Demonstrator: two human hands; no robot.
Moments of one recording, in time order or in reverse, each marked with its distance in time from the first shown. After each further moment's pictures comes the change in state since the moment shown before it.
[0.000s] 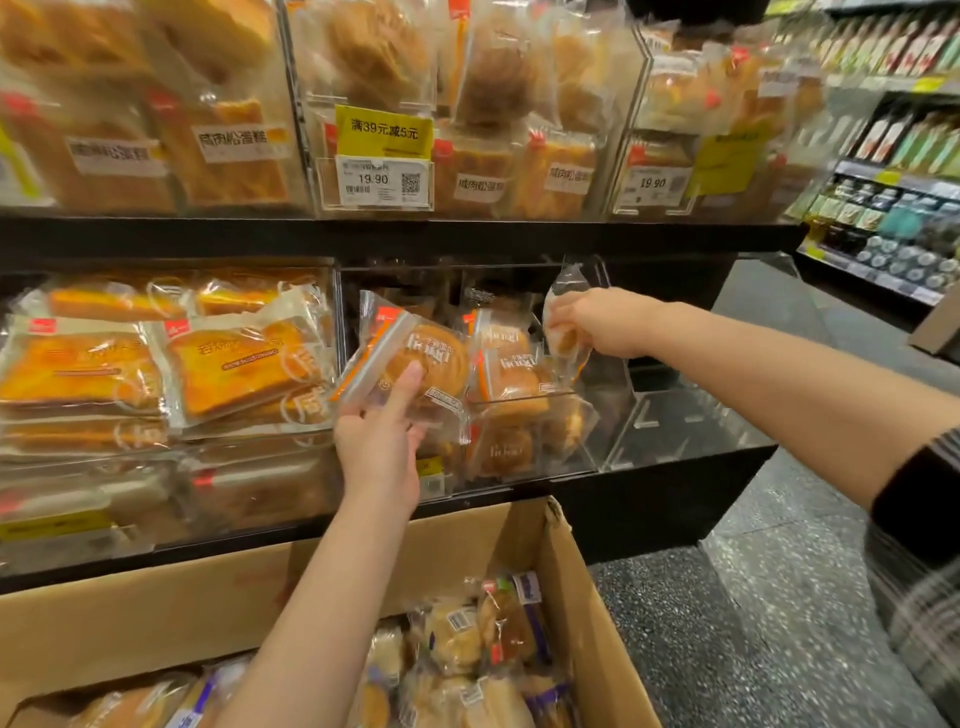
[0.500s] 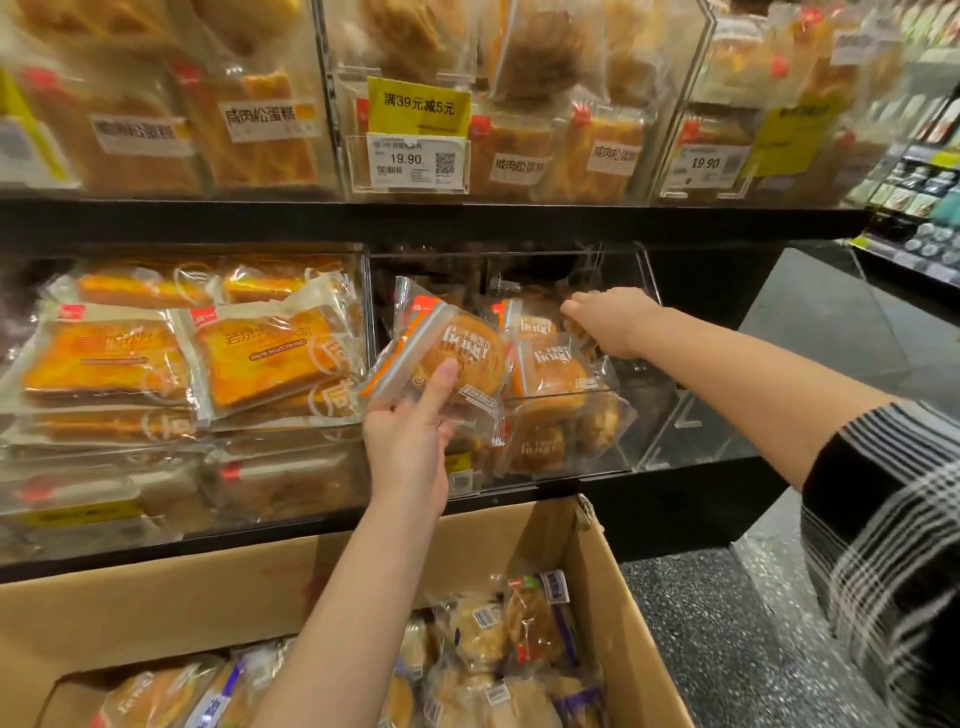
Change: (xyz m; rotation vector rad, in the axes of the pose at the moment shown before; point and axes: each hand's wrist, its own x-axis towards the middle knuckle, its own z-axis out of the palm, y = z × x) left_hand 0.005 -0.001 -0.005 0.007 -0.052 0.005; right_hand 0.029 -0.029 0.016 -0.227 0.020 0.086
